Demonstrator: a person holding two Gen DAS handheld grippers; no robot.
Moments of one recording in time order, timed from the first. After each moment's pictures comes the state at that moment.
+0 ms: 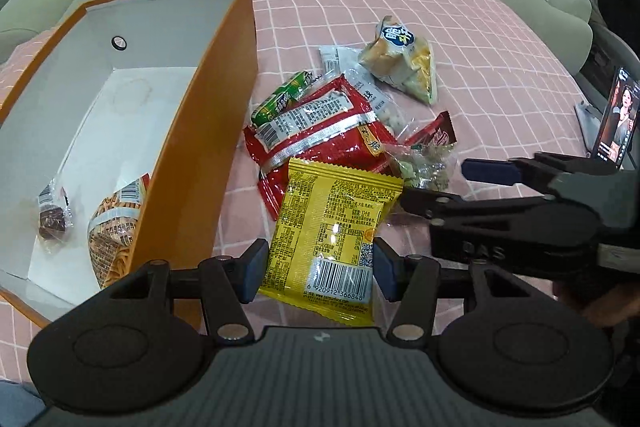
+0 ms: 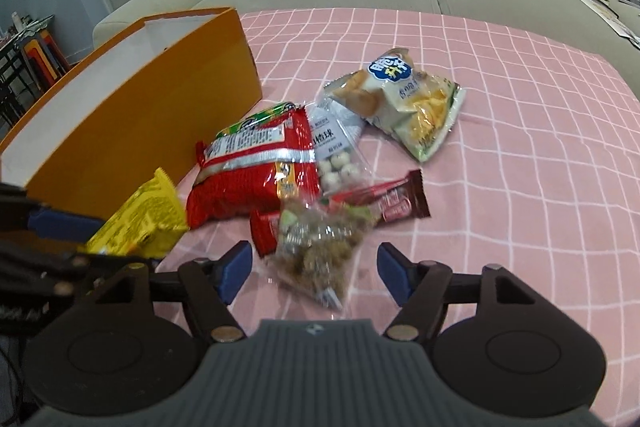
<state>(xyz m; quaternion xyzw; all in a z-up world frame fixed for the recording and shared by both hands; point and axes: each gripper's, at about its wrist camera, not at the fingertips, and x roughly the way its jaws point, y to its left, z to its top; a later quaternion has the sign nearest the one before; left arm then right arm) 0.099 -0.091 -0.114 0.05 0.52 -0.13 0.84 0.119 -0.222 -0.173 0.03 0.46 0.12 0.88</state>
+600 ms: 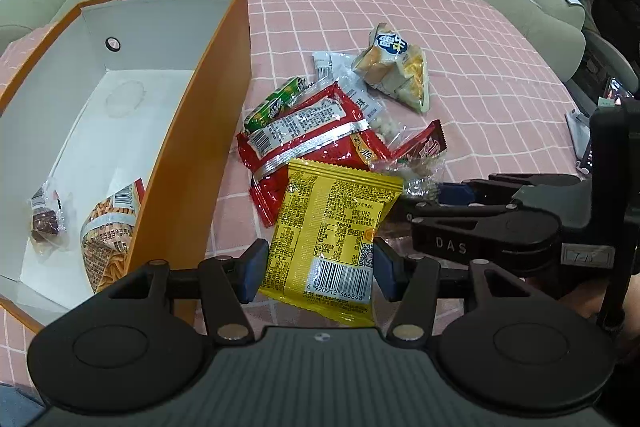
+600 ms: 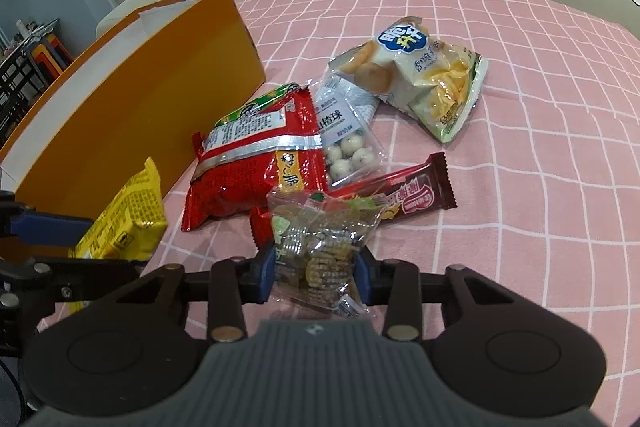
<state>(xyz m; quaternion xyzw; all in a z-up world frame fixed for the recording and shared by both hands) 0.100 -0.091 -0.108 0.03 0.52 -0.14 0.84 0.130 -0.223 -0.189 0.06 0.48 0.14 0.86</state>
